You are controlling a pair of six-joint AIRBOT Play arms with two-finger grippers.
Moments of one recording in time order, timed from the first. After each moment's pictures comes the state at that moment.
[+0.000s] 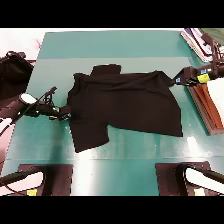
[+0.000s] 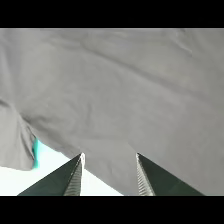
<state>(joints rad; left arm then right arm) 0.05 -1.27 0.77 0.89 -0.97 -1.30 -0.22 -1.20 1.34 -0.96 1.49 1.34</state>
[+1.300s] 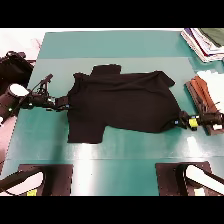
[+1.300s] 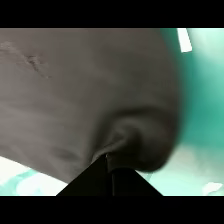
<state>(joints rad) 0.04 -1.16 0.88 0.88 -1.05 -1.31 -0.49 -1.14 0.63 -0.90 1.23 1.23</state>
